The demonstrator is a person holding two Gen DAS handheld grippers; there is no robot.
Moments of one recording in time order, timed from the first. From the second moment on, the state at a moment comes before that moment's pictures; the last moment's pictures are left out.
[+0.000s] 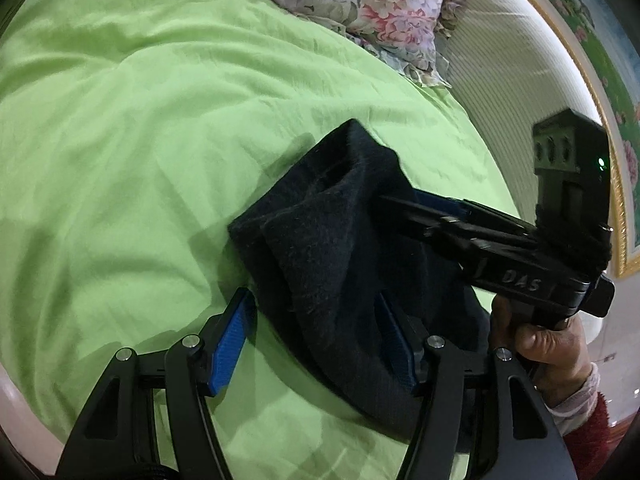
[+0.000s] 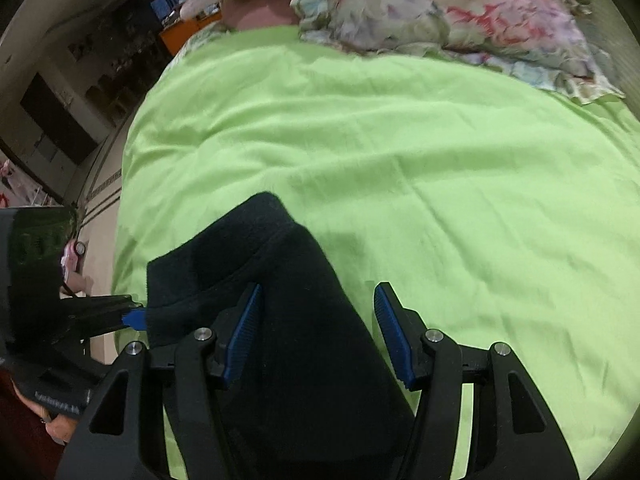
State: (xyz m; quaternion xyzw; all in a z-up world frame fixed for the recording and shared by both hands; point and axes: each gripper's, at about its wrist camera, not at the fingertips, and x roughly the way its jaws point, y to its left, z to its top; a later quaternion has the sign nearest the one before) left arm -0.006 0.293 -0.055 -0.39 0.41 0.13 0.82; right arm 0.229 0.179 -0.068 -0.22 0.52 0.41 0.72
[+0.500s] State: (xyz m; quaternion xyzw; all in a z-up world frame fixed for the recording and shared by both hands) left arm -0.007 0.274 -0.016 -0.34 0.40 0.07 0.85; right arm 0.198 0.160 -0.018 -0.20 0.47 0.41 0.75
